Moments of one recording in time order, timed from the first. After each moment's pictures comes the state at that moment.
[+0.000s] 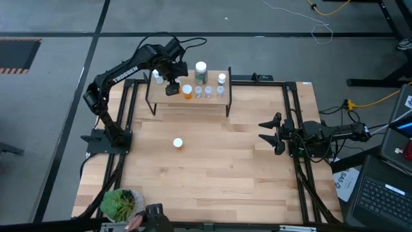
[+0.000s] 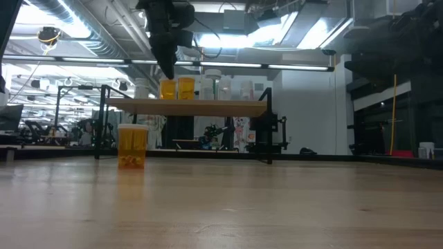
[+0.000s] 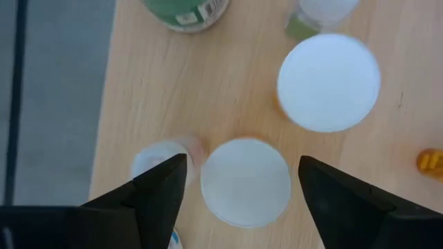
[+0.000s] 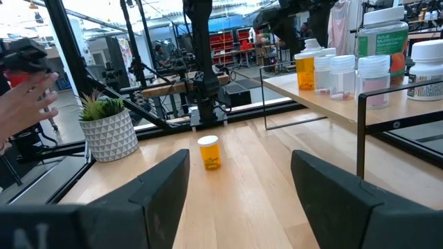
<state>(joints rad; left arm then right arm) 0.70 1.68 1.74 -1.17 0.00 0.51 0.15 0.01 0.01 0.07 0.26 0.18</state>
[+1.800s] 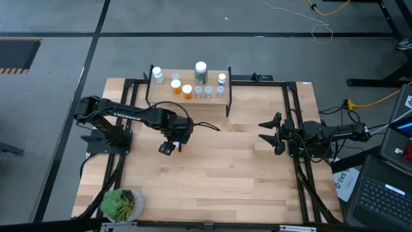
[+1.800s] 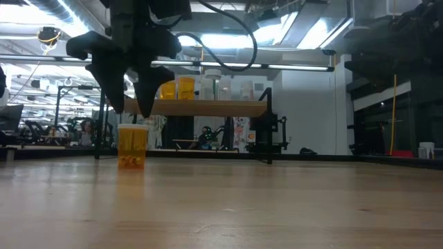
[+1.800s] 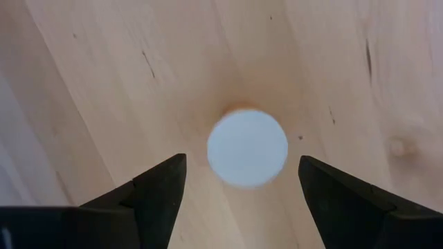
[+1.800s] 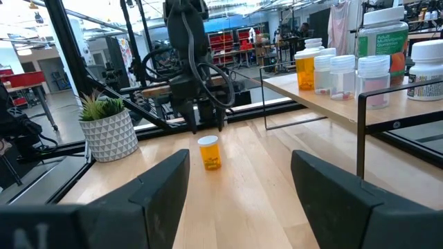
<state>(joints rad) 0.01 1.54 1.10 -0.85 -0.03 0.34 0.15 0.01 0.01 0.07 0.26 0.18</state>
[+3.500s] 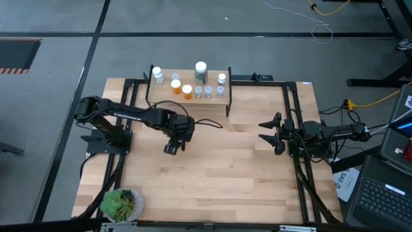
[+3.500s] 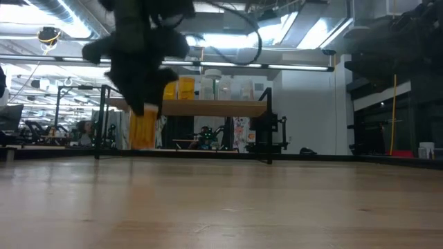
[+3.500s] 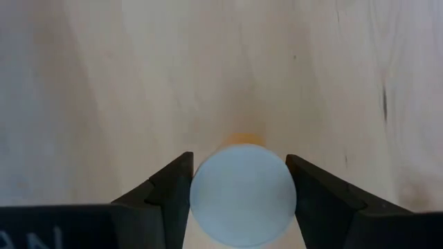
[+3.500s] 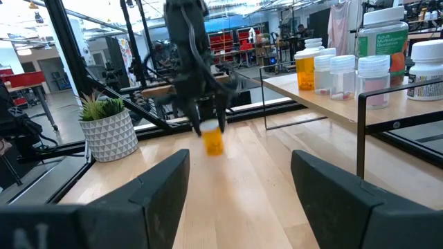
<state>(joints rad) 0.01 1.54 1.08 -0.74 -0.06 0.25 0.15 0.01 0.01 0.07 0.26 0.18</state>
